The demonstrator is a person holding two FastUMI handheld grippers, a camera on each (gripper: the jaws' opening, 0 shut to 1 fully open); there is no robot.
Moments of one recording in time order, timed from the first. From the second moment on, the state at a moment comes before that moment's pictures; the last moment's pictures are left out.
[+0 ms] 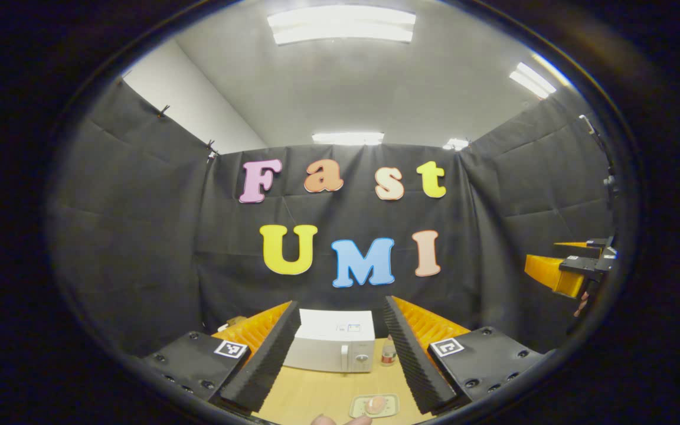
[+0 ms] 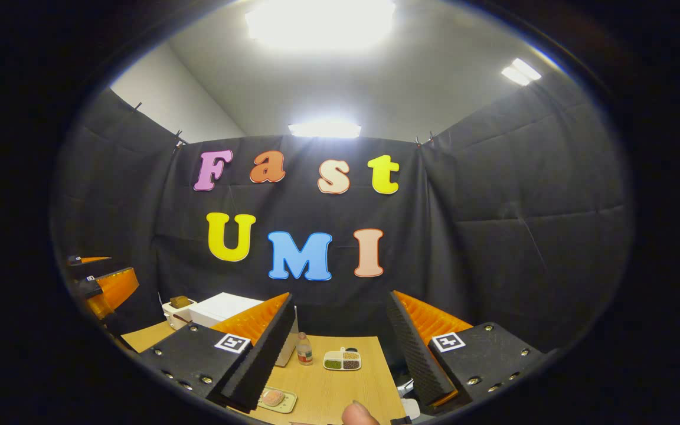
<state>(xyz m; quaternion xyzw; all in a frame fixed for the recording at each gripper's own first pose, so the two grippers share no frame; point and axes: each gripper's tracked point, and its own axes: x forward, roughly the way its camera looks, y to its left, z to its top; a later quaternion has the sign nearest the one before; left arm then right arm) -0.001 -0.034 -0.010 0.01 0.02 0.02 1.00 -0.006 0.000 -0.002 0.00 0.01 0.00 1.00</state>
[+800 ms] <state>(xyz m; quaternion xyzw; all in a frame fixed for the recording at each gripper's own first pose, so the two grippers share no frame) 0.108 -0.054 -0.132 0.00 0.07 -0.01 1.00 0.059 0.003 -0.035 -0.01 0.04 -0.06 1.00</state>
